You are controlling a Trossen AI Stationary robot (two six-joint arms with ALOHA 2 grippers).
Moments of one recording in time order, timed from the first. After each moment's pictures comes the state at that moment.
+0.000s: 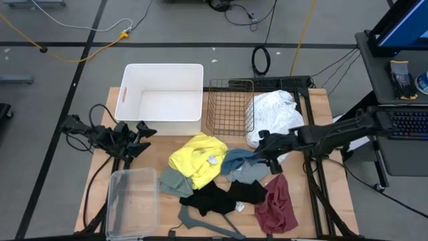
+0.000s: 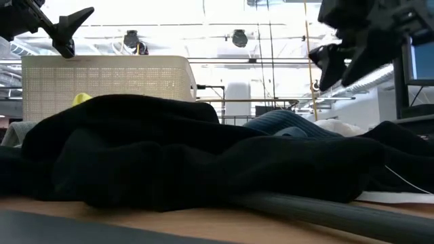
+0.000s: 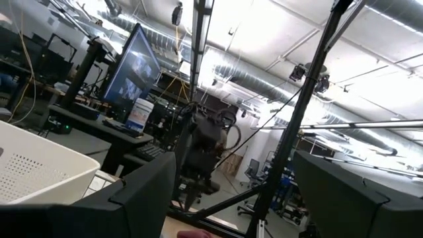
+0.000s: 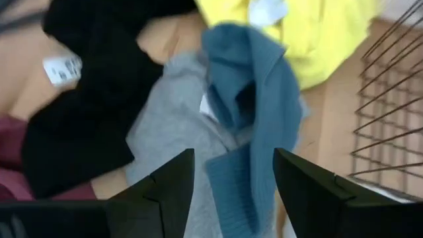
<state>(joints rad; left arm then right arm) -0.42 0.02 0.02 0.50 -0.39 -0.24 0.15 1.11 0.72 -0.51 -0.02 -0.11</state>
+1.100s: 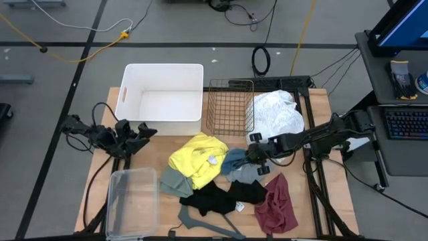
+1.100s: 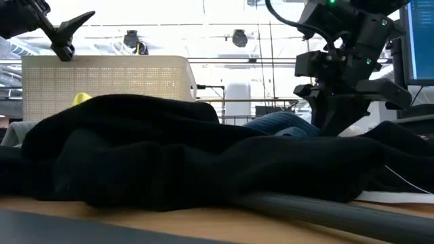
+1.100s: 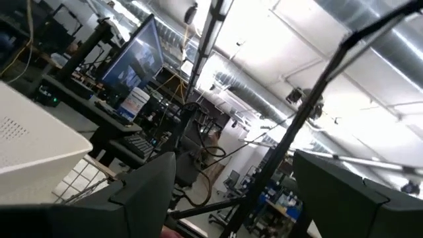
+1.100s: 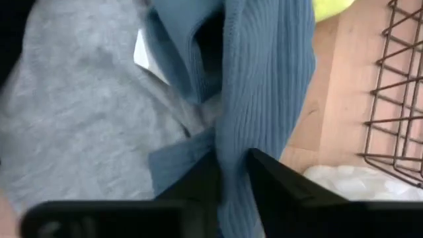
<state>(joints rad) -0.42 0.03 0.02 0.51 -0.44 -0.46 0.15 1.44 0.72 -0.39 0.16 -0.11</state>
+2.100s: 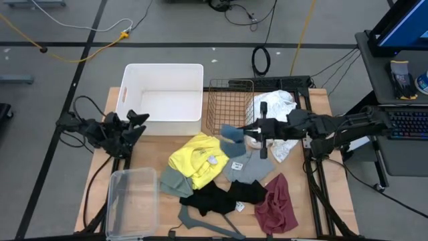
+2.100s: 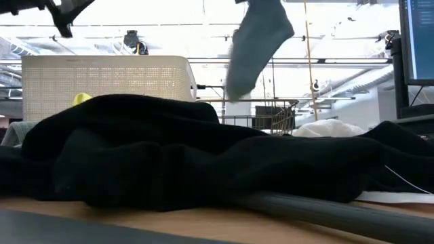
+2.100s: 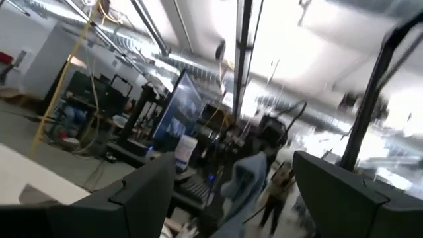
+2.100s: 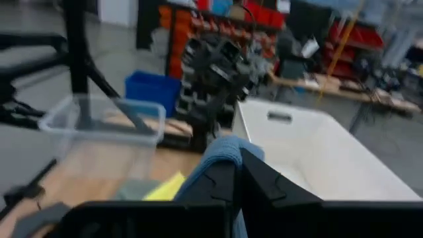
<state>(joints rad) -0.43 0.18 0.22 0.53 -0.60 -0.10 0.15 1.10 1.06 -0.02 0.18 -0.17</state>
